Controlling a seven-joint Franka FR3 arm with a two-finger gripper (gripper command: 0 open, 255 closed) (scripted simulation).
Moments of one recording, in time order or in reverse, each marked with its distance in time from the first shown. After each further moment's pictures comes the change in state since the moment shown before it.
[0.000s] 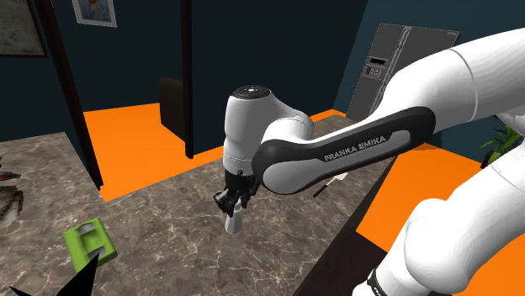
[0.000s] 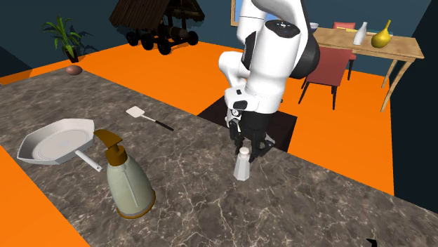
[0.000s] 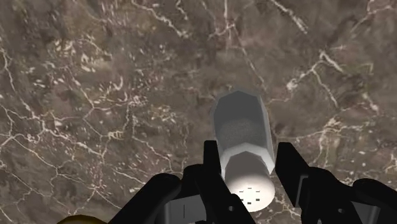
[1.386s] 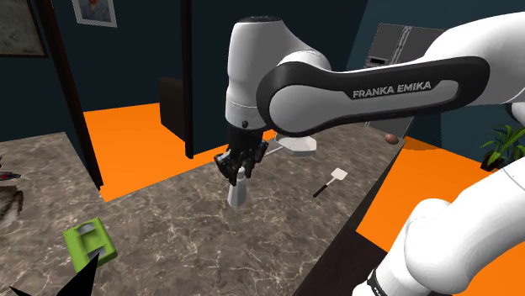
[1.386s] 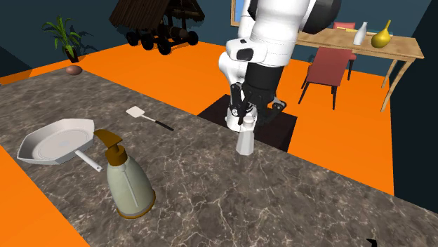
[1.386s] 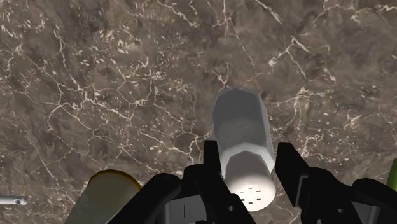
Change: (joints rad) arm 0.006 -0.086 -0.037 0.212 0.037 -0.289 -0.056
